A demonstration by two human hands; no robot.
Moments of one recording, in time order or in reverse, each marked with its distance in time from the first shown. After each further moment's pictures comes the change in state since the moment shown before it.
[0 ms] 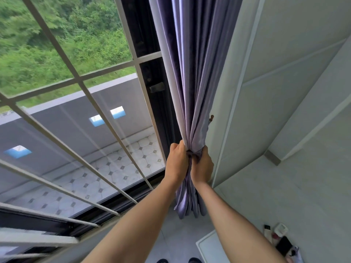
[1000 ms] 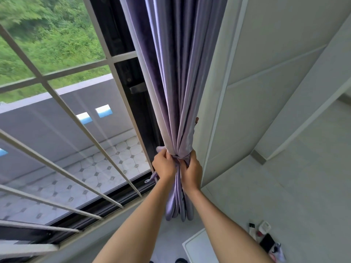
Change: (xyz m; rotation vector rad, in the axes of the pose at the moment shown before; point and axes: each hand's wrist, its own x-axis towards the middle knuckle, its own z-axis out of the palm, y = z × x) left_hand 0.018 0.012 0.031 -0.446 0.216 -0.642; right_hand 0.005 0.006 -0.025 0.025 -0.091 -0.027
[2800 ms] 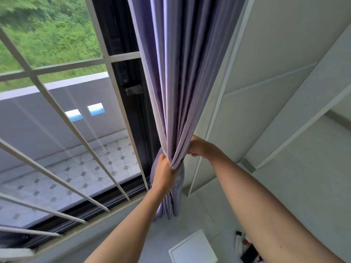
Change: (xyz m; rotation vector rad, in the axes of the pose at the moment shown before) left_hand -0.015 -0.004 0.004 0.090 -0.284 0.509; right_hand 0.131 -0.057 -0.047 -0.347 -0.841 0.291
